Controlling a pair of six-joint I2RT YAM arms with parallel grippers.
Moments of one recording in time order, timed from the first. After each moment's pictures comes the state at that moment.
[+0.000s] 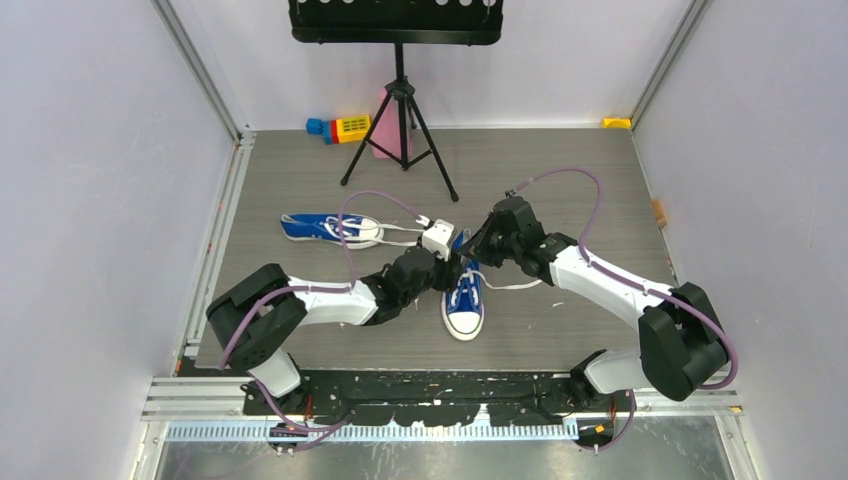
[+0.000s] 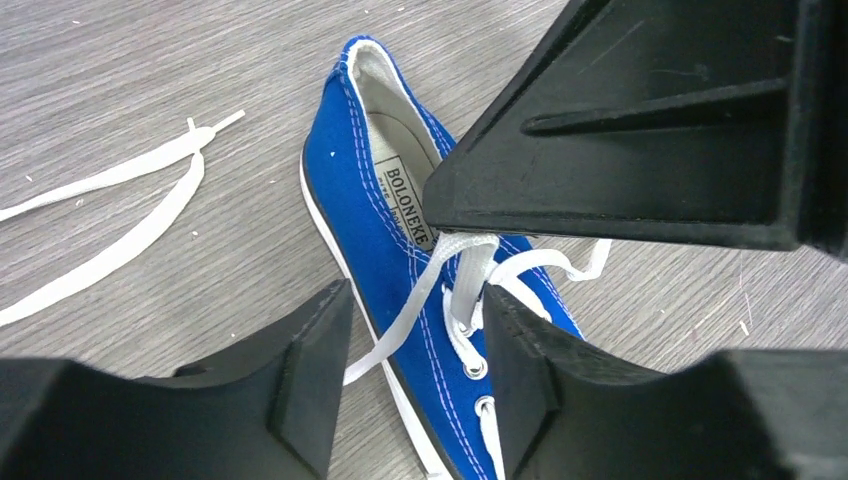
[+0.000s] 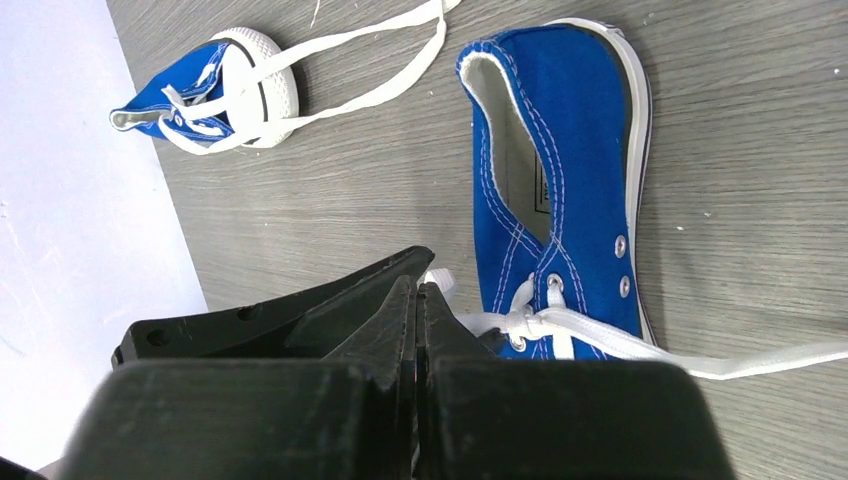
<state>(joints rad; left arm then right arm) -0.97 1.61 0.71 0.53 -0.25 -0.31 0.57 1.36 0.83 -0.17 -0.07 1.03</state>
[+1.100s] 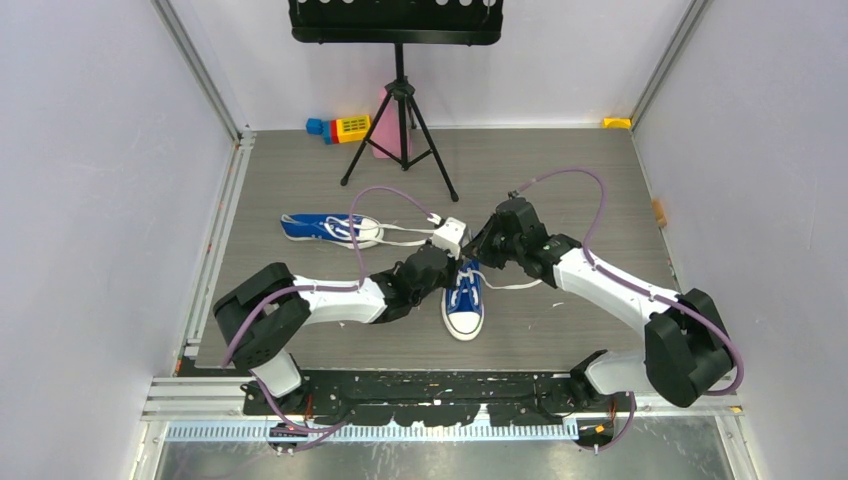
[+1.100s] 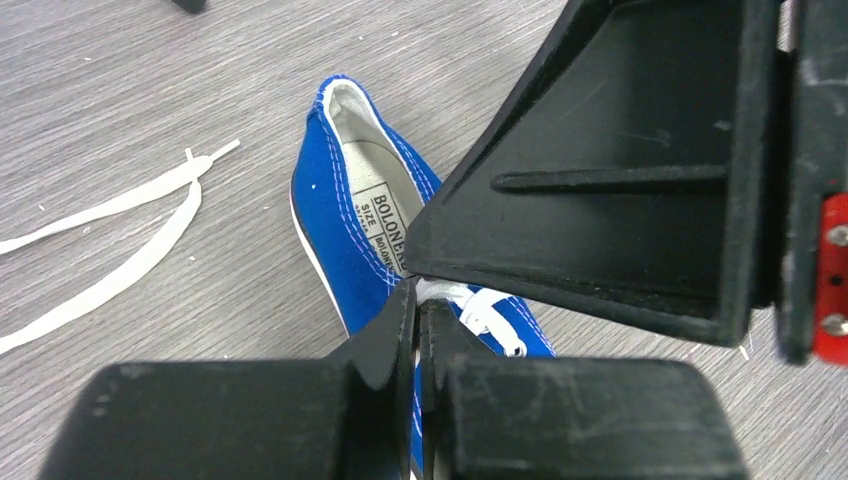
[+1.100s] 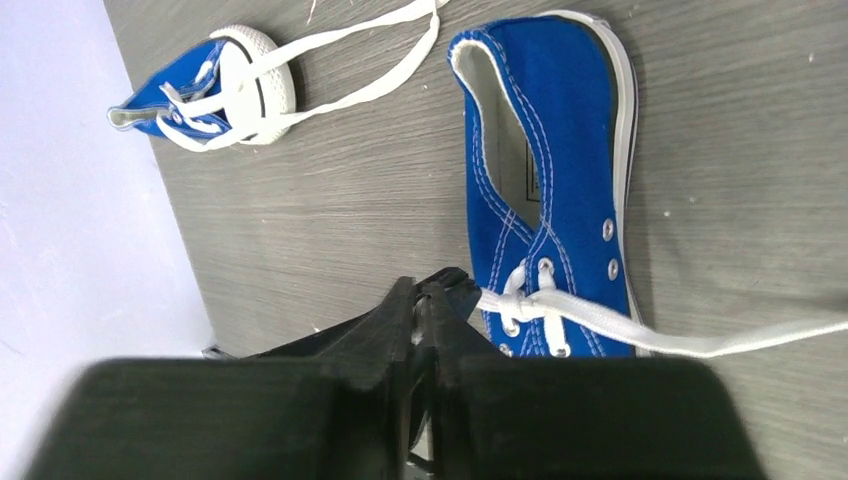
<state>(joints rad) -1.01 1.64 0.79 0.46 -0.33 -0.28 0.57 1.34 0.82 -0.20 -0.06 1.03</state>
